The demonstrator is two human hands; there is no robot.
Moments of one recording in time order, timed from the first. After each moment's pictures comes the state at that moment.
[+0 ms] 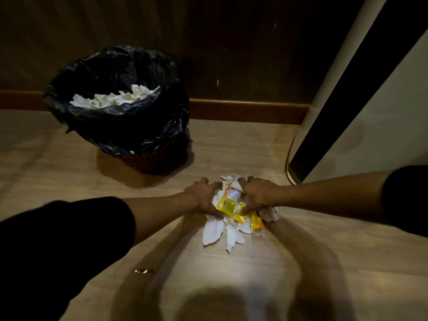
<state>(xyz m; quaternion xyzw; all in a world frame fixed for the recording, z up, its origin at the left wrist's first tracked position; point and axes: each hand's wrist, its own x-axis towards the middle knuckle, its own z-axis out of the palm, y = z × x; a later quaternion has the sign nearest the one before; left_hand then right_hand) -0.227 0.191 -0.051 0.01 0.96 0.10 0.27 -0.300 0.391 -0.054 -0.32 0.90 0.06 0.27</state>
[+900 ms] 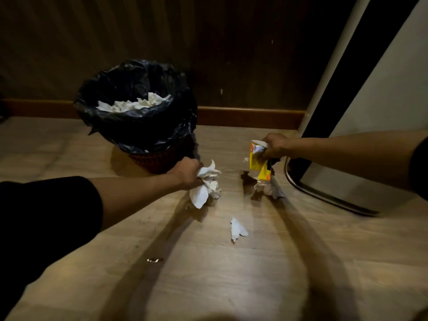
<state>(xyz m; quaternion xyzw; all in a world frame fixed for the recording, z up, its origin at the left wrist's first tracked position) -0.205 0.152 0.036 -0.01 0.99 0.11 0.11 -0.354 0.403 0.062 -0.15 0.95 -0.15 0.24</state>
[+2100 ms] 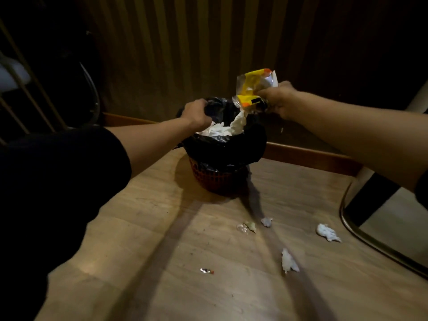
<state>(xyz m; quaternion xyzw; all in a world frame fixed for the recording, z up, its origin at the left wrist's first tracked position) -0.193 -0.006 0.222 -0.20 0.93 0.26 -0.16 -0.316 0.188 0.261 -0.10 0.79 -0.59 0.14</state>
